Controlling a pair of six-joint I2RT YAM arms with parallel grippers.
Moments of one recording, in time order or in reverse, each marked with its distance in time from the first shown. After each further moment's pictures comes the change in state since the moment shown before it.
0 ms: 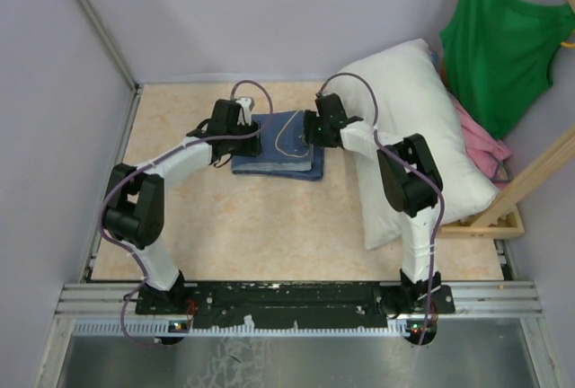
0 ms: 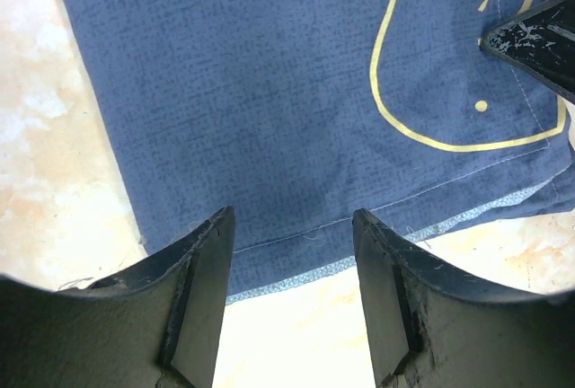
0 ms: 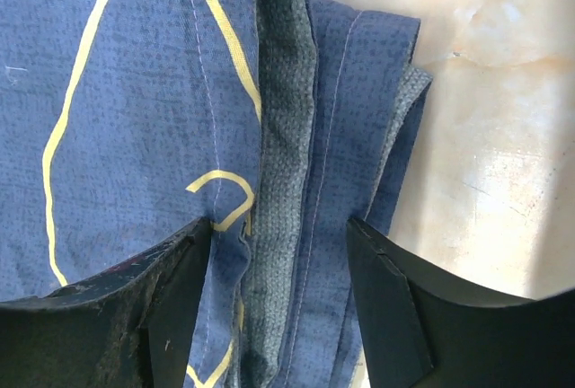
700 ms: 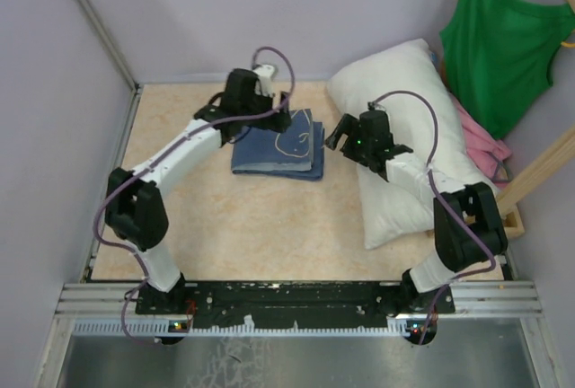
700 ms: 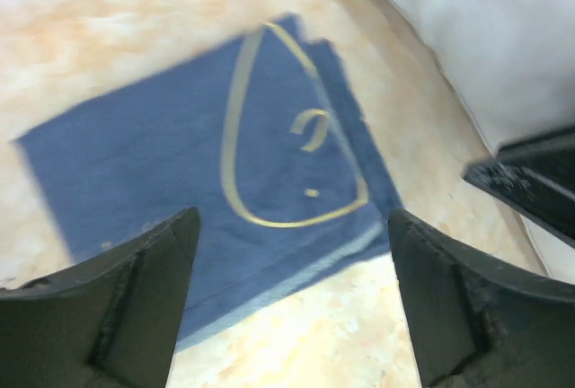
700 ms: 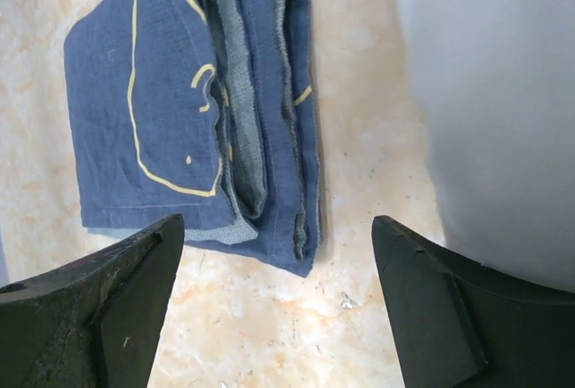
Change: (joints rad) left arm -0.182 0.063 0.385 -0.166 -0.014 0.053; right arm -0.122 -0.564 -0.546 0.163 -0.030 0.304
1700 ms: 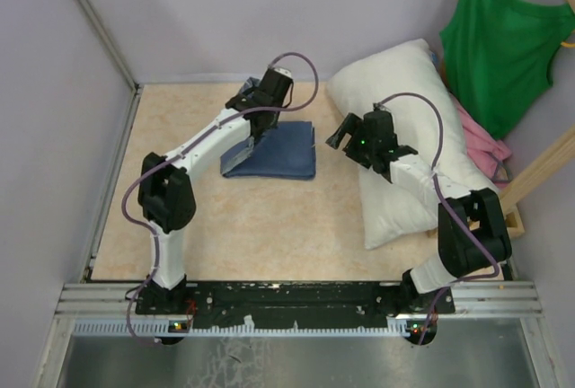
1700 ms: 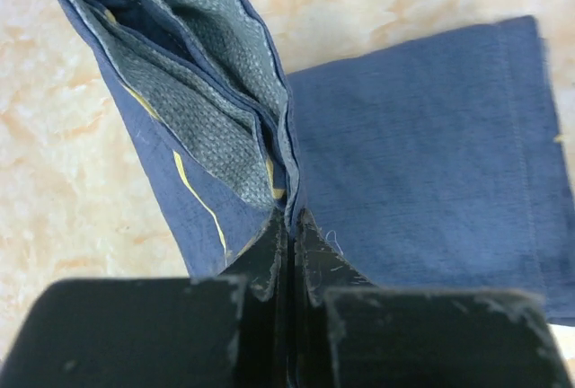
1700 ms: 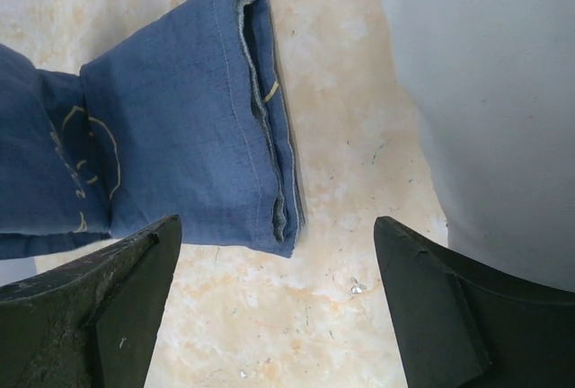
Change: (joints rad) left arm -0.015 0.155 0.220 -0.261 -0.552 0.058; right arm -0.008 -0.025 0.004 -0.040 -0.002 0.035
